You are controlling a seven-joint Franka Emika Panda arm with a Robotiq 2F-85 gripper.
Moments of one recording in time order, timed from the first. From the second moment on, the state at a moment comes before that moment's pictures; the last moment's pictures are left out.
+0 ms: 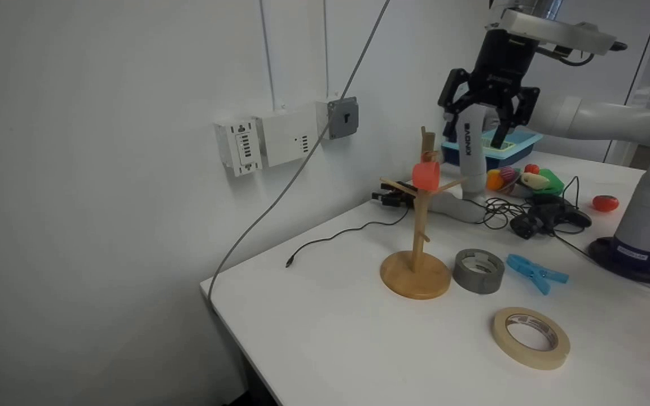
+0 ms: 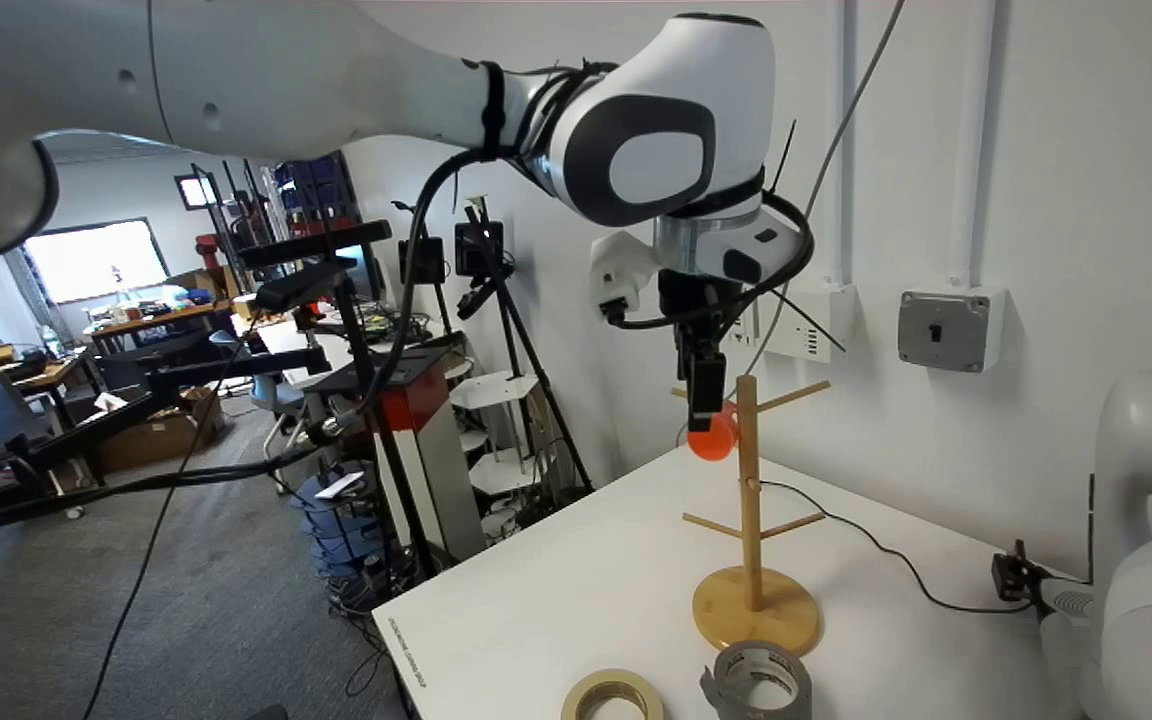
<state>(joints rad) -0.06 0.32 -0.09 -1.57 0.32 1.95 0.41</state>
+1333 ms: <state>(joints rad) -0.05 -0.01 -0.08 -1.93 0.20 2.31 0.26</state>
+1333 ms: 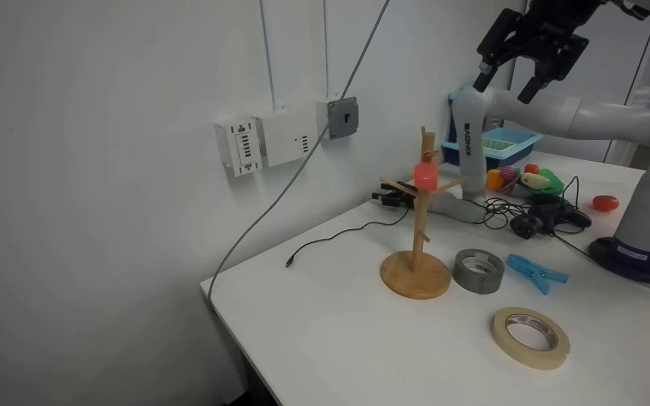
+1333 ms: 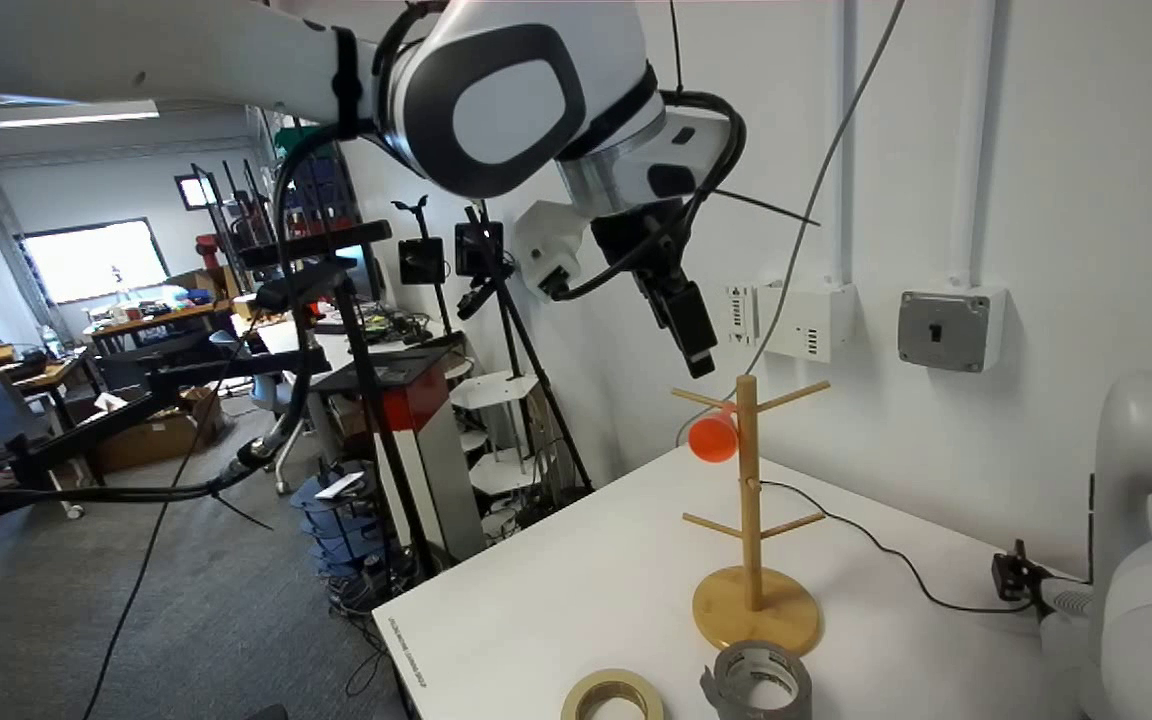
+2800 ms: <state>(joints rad) -0.06 -0.16 -0.09 -2.12 0.26 2.36 0.16</state>
